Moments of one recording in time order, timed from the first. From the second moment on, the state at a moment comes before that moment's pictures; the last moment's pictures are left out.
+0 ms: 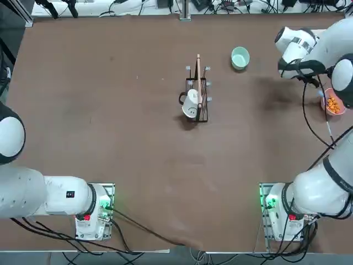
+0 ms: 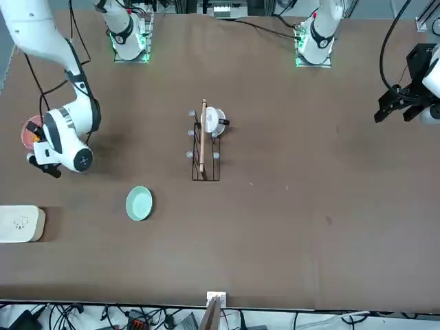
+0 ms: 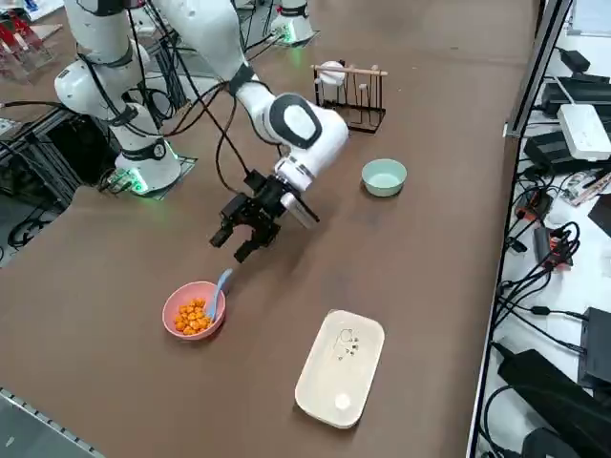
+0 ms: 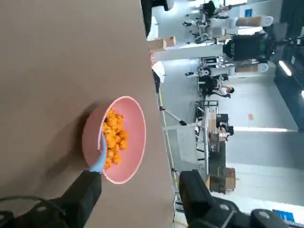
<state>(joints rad) -0.07 0.55 0.02 -1.96 -1.09 1.66 1.07</state>
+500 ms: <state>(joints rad) -0.08 0.60 0.01 -1.96 -1.10 1.67 1.16</state>
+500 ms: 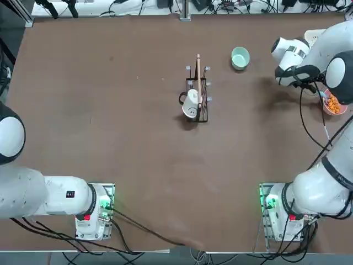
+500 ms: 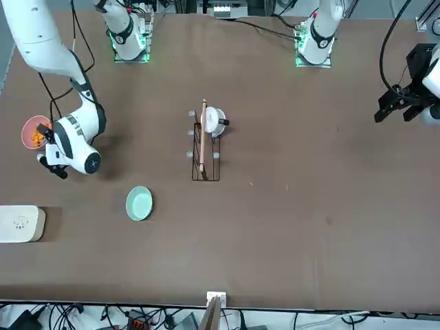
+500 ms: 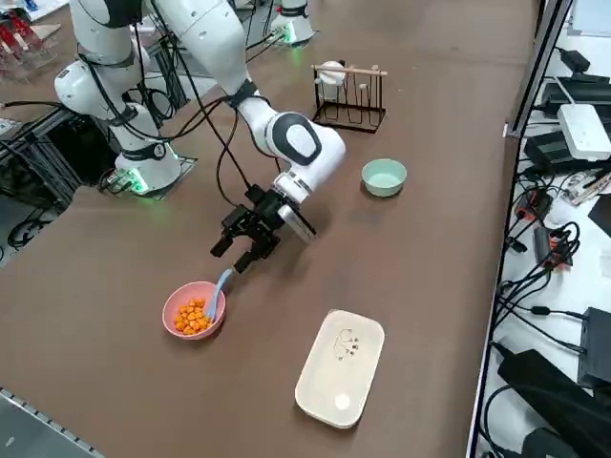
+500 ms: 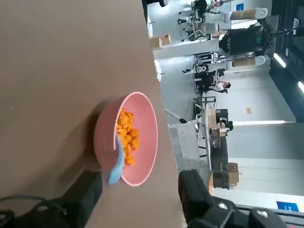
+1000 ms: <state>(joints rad) -0.11 0.61 0.01 -1.96 -1.10 1.72 1.18</state>
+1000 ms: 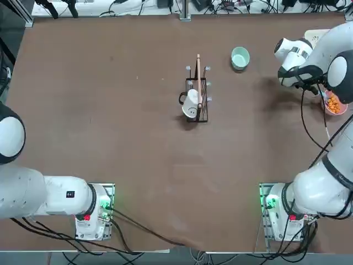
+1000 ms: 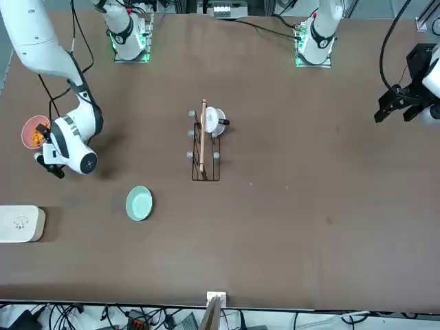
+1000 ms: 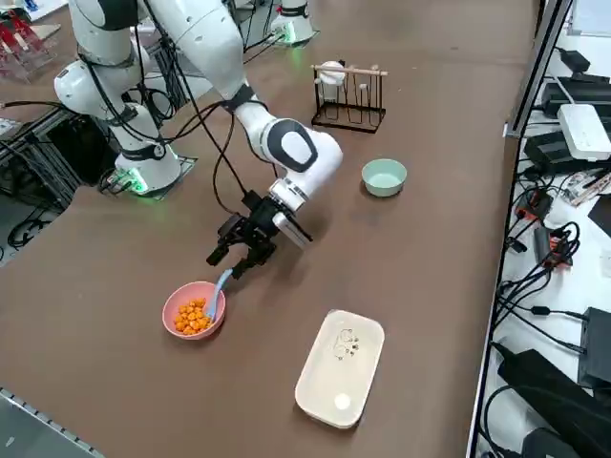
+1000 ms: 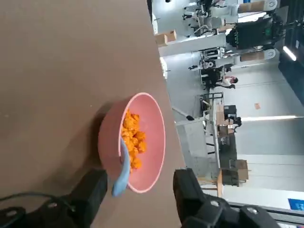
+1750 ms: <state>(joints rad) -0.12 0.63 0.01 -1.96 -1.10 1.72 1.21</state>
